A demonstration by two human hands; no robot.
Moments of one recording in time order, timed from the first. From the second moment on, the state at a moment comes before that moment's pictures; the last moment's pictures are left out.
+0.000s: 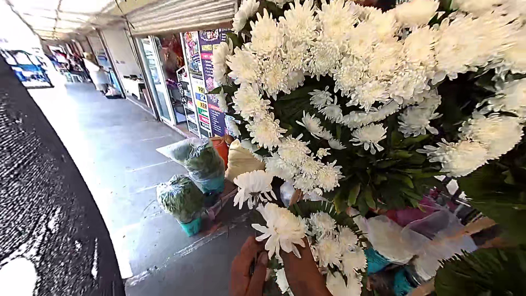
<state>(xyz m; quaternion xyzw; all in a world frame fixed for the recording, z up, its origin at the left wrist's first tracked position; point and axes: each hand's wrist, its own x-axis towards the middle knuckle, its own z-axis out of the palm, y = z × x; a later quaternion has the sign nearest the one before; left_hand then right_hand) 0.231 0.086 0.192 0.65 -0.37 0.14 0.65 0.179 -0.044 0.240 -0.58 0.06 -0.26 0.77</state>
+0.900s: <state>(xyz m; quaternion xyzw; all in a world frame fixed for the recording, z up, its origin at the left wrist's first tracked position) 0.544 0.032 0.328 0.45 -0.25 0.01 0.86 0.404 -0.154 0.435 -0.67 -0.19 -0.53 0.49</state>
